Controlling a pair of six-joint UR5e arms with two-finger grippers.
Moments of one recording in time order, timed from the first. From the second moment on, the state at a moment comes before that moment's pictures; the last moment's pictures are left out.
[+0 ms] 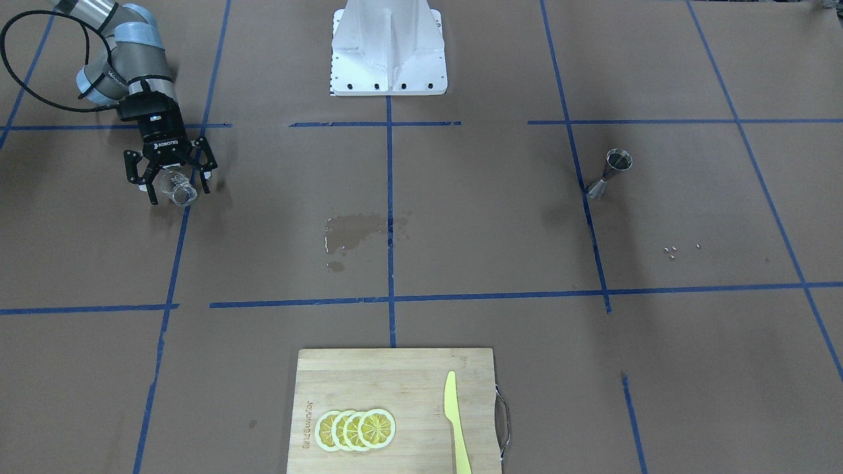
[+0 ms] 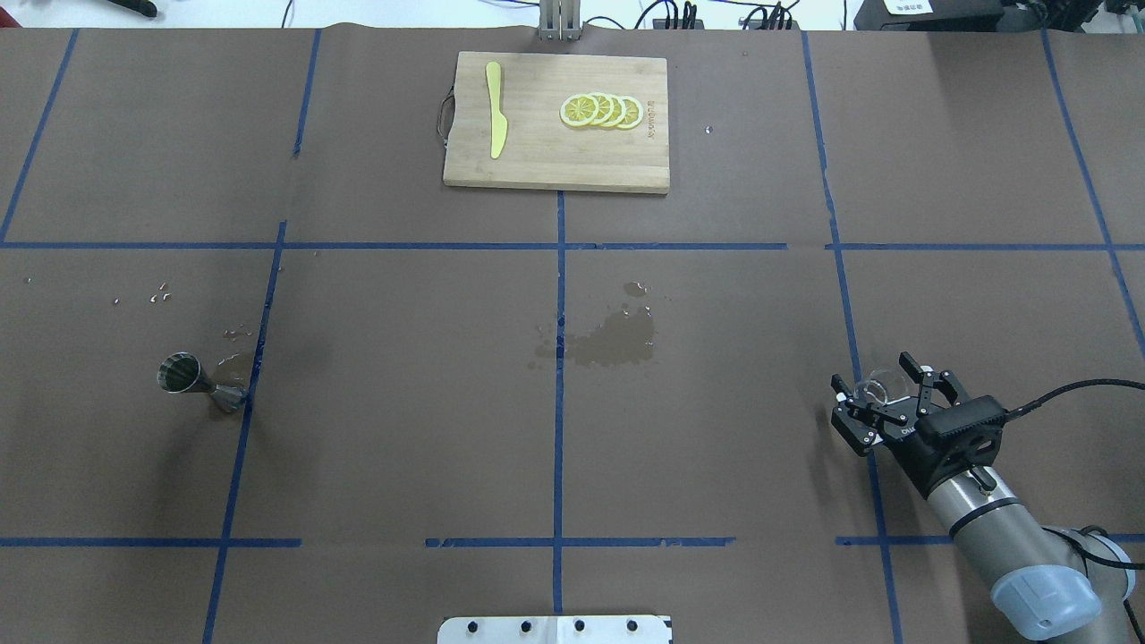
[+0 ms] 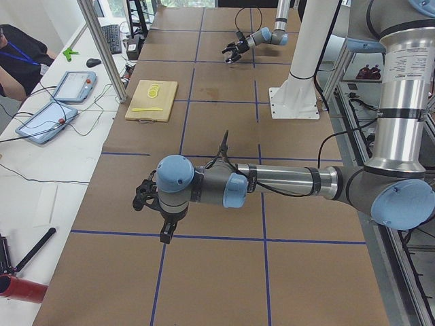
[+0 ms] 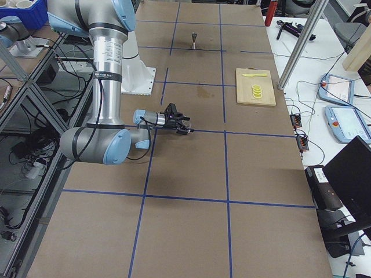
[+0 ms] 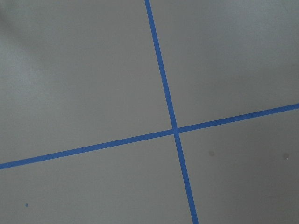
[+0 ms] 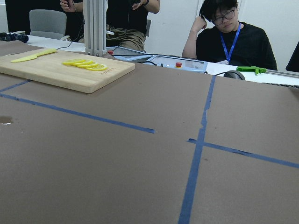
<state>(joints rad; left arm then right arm) -1.67 -1.59 -1.61 -1.67 -2.39 0.16 0.12 -1.68 1.56 -0.15 0.59 0.88</state>
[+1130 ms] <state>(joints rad) -1.67 -1.59 -1.61 -1.67 -2.39 0.17 0.69 -1.65 1.66 -0.41 1.46 0.81</state>
